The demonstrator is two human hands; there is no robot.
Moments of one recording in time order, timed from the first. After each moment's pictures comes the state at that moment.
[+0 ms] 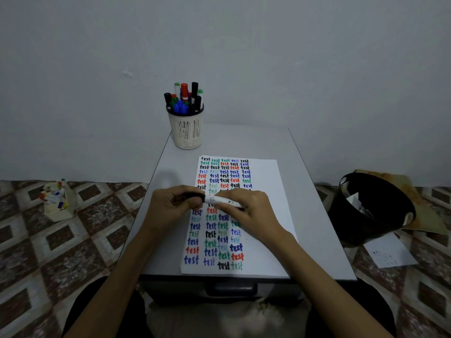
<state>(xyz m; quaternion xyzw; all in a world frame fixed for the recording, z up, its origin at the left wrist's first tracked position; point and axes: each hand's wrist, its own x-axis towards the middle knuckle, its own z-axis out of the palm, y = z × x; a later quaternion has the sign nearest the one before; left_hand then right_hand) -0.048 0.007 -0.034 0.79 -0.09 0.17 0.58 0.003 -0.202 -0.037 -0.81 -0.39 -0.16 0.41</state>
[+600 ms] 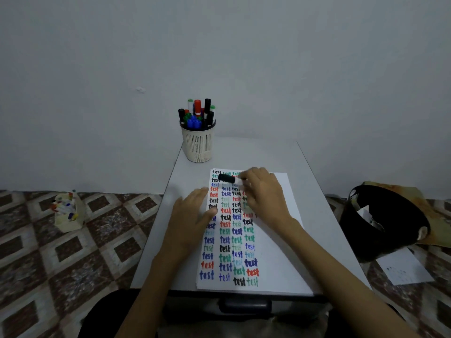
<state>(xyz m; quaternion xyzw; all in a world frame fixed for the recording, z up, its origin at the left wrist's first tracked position) -0.031 0.005 -0.054 0.93 -0.03 0.18 0.32 0.048 -0.182 -0.015 -0.88 -0.32 -0.26 0.23</state>
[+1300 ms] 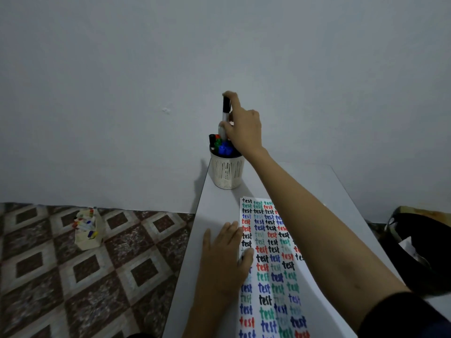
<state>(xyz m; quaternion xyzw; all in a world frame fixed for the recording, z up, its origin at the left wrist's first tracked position) -0.028 -0.002 -0.056 0.97 0.02 0.14 0.22 0.189 -0.021 0.106 -0.85 -0.28 -0.31 0.33</state>
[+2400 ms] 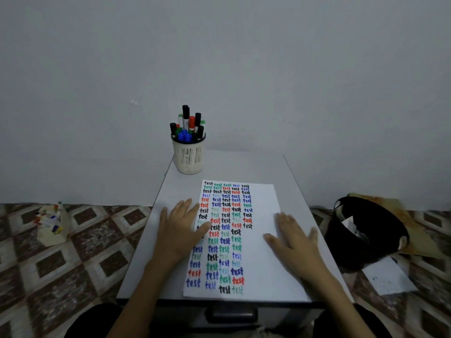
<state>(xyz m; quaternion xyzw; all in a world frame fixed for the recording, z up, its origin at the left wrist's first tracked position) -0.027 -0.002 -0.058 0.97 0.02 0.15 0.17 -0.021 -0.281 -0.037 -0.98 -0.09 0.01 0.19</state>
